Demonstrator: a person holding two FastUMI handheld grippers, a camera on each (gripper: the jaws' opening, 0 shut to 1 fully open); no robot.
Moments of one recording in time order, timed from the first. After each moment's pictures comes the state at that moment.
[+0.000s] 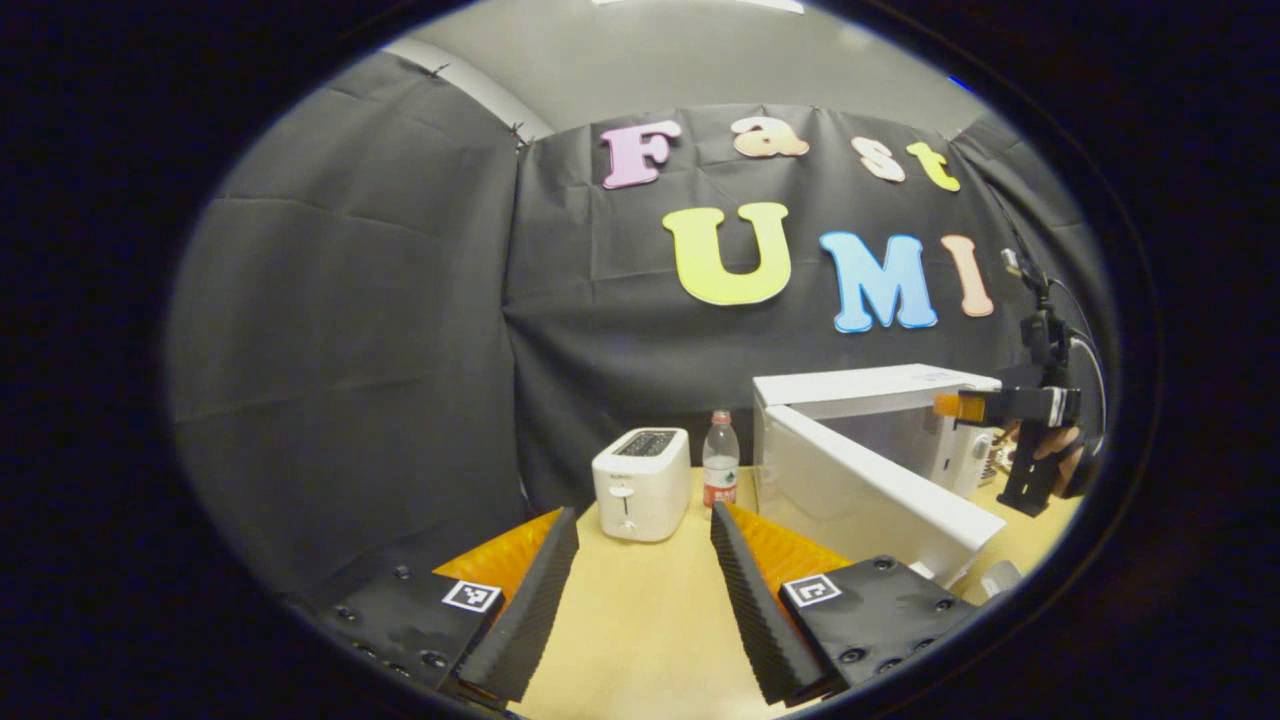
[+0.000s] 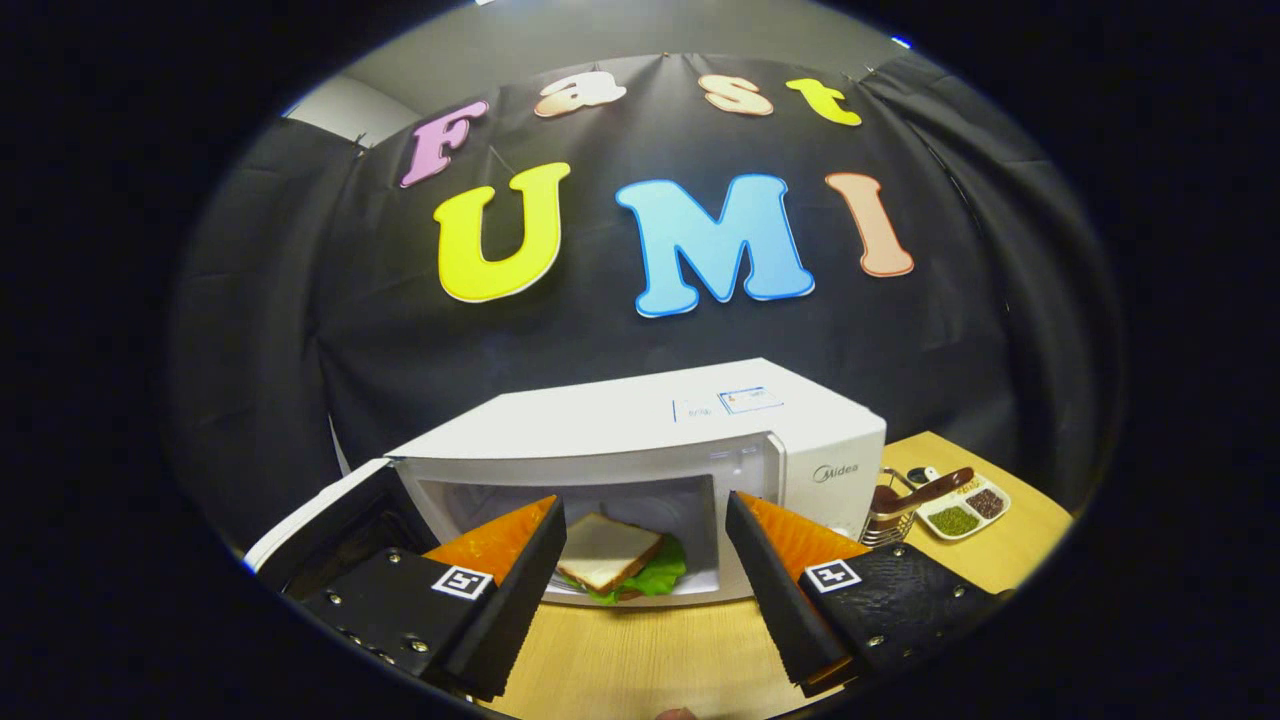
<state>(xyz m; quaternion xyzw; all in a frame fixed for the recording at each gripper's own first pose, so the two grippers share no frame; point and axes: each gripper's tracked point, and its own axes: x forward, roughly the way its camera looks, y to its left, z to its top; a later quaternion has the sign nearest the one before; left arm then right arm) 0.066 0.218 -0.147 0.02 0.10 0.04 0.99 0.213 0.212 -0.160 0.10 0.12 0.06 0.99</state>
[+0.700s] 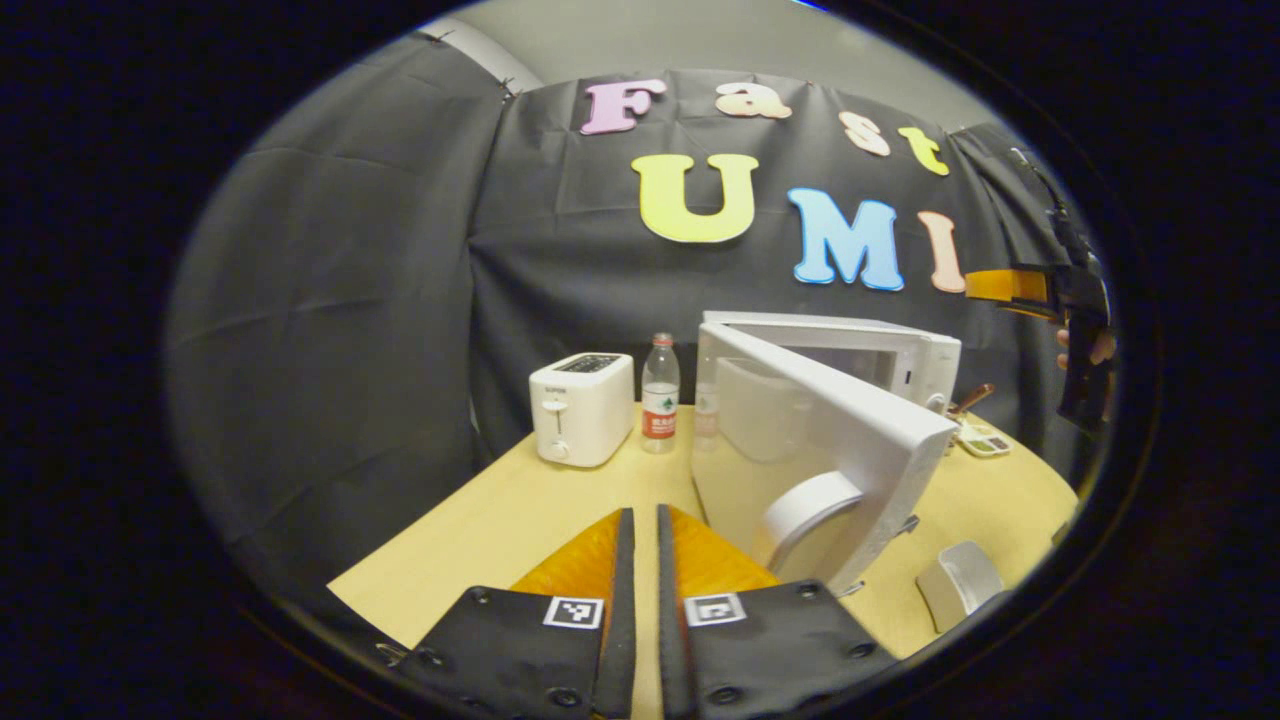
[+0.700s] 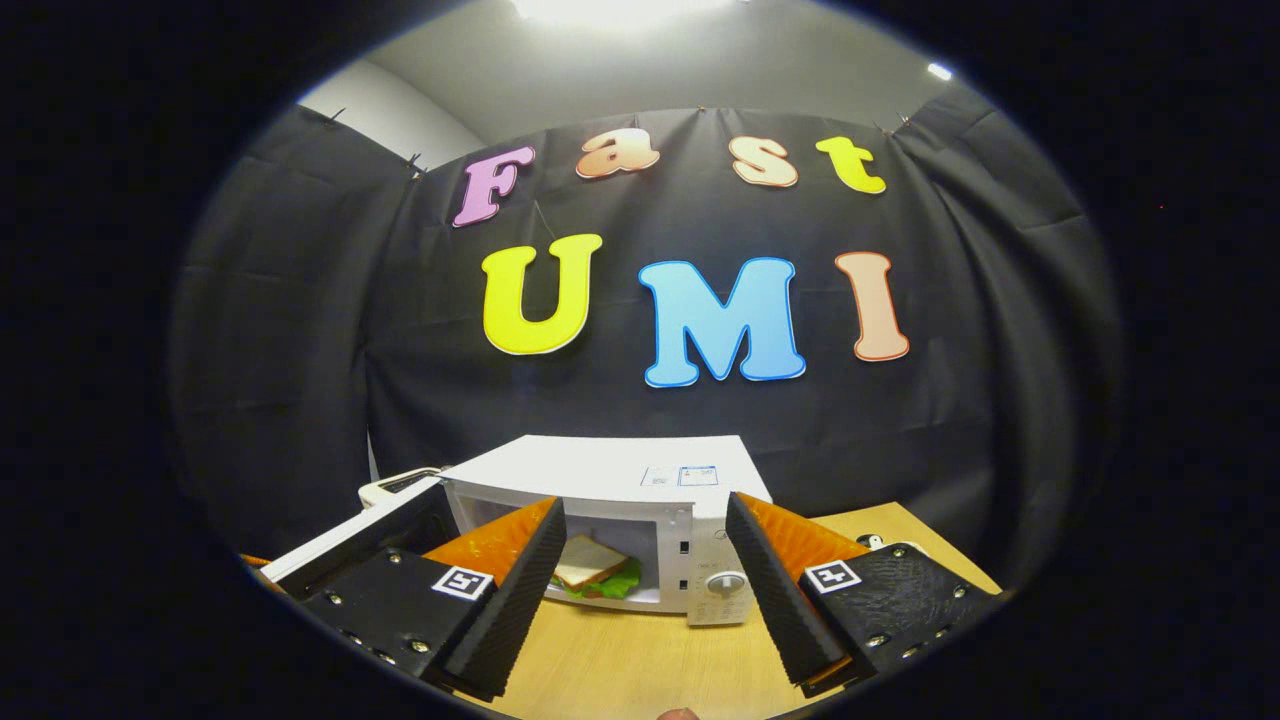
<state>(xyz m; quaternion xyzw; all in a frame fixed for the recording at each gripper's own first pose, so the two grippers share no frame) 0.045 0.151 -0.222 -0.01 0.17 0.01 0.99 0.142 0.141 -0.087 0.05 0.07 0.09 0.99</state>
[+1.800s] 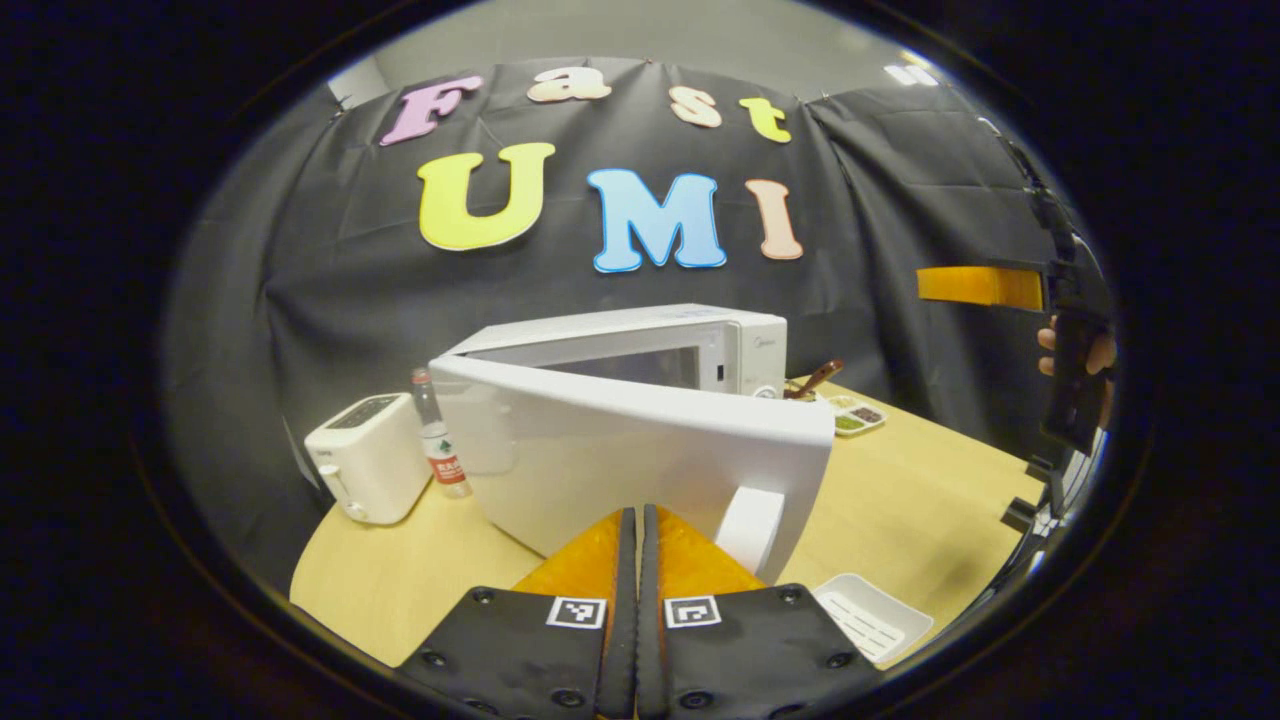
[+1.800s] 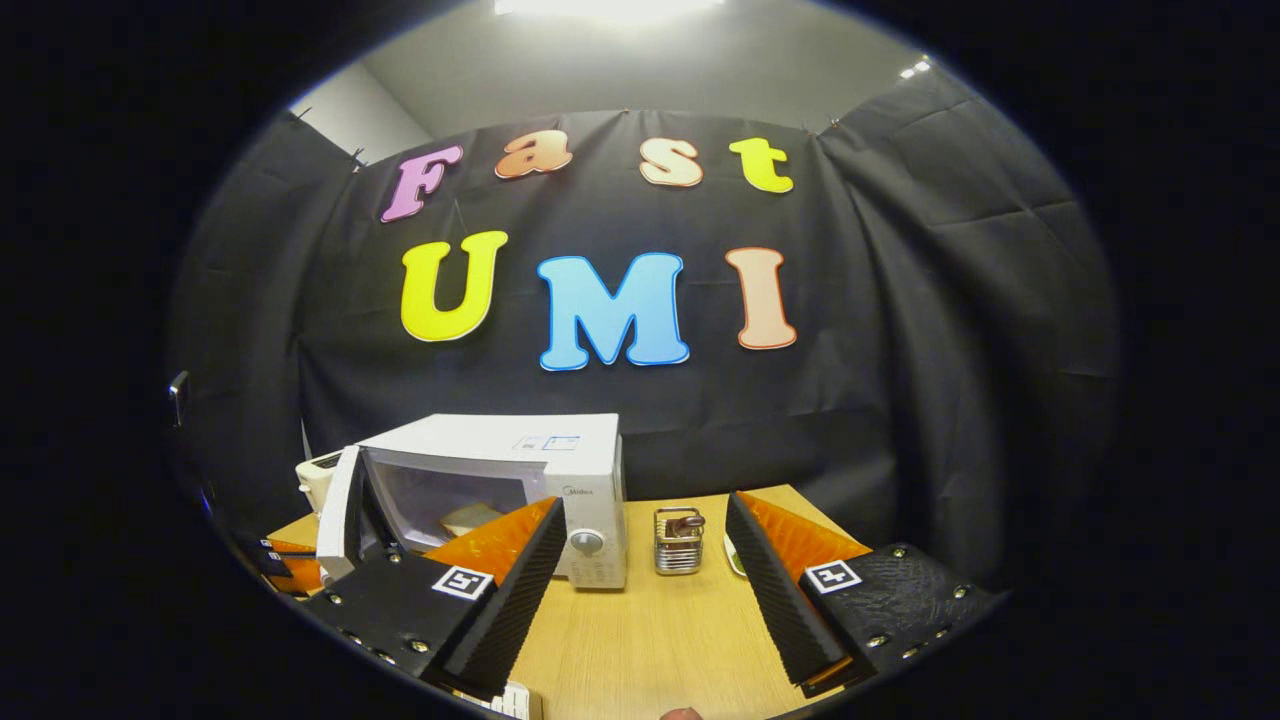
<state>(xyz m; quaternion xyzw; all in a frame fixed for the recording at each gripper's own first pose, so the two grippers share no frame) 0.104 -0.063 -0.202 0.03 0.16 -0.24 0.96 0.080 0.008 -0.110 0.05 0.10 -0.03 0.99</state>
